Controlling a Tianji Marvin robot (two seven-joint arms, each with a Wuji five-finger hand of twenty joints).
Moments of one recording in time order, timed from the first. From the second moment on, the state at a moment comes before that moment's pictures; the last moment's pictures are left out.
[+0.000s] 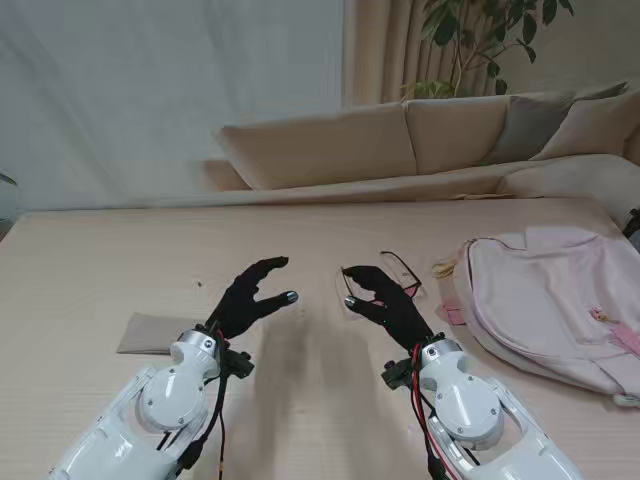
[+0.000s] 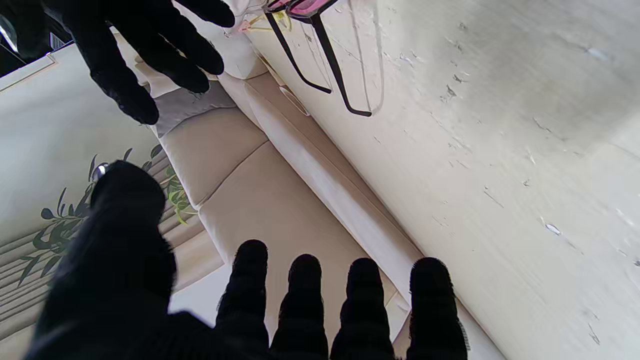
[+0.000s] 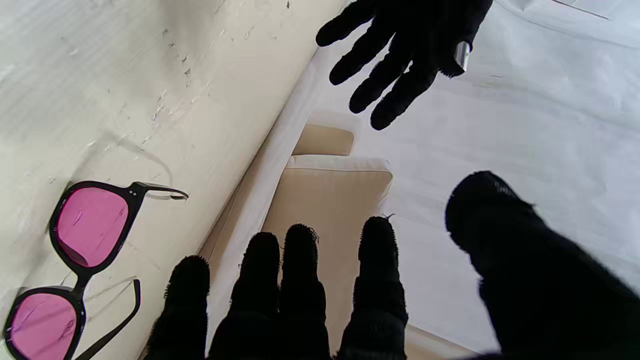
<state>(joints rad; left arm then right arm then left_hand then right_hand) 1.54 -1.17 -1.12 -1.58 0.21 -0.07 0.13 -1.66 -1.17 1.18 -1.69 -0.09 -0.04 -0.09 0.69 -0.28 0.11 -0.02 0.18 0.08 0.47 0.30 0.20 0.10 0.28 0.33 0.14 0.17 0.27 0.37 -0.04 0.27 0.64 0.32 0.30 -0.46 0.90 -0.16 0.24 -0.24 0.76 0.27 0.28 0.02 0.61 0.33 0.27 -0.08 0.41 0.29 -0.08 0.06 0.74 0.37</state>
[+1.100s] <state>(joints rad) 1.57 -1.16 -1.18 -1.60 0.30 -0.07 0.12 -1.26 -1.08 1.01 -1.36 -0.85 -0.15 -0.03 0.69 -0.28 0.10 -0.02 0.21 0.08 0.47 0.30 0.20 0.10 0.28 0.33 0.14 0.17 0.26 0.37 -0.04 0.28 0.61 0.32 0.30 -0.72 1.11 -0.16 0.29 -0.23 0.75 0.28 0.34 -0.04 0.67 0.34 0.27 -0.13 0.41 0.29 -0.09 0.07 0.67 0.50</state>
